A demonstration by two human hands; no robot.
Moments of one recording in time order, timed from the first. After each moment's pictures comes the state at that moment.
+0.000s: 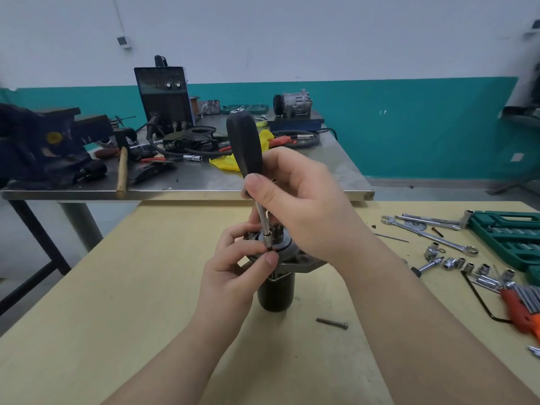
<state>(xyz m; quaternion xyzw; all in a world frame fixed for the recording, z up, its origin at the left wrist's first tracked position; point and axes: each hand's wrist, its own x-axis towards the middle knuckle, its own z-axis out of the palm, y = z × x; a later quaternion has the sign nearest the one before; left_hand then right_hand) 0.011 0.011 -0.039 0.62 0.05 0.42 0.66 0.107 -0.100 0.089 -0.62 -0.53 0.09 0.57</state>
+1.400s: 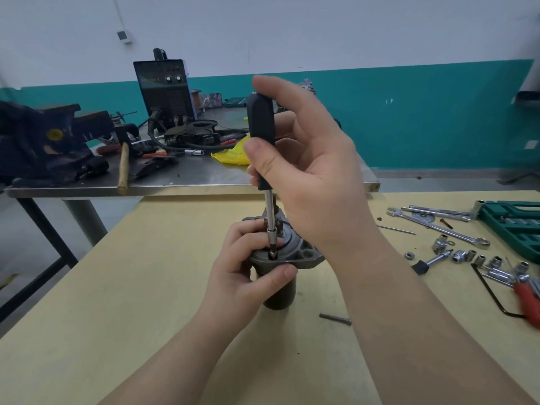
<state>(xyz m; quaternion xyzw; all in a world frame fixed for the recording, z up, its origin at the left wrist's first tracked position) 0.016 0.015 -0.046 0.72 -0.01 0.41 0.57 0.106 -0.089 0.090 -0.49 -0.53 0.00 0.70</state>
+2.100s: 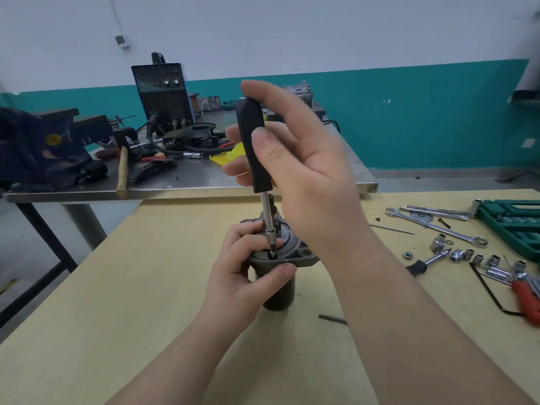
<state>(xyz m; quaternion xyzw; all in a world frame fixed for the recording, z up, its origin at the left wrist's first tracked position) 0.017 0.013 -0.045 0.72 0.01 0.41 0.56 0.104 -0.089 0.091 -0.47 -0.53 0.04 0.71</state>
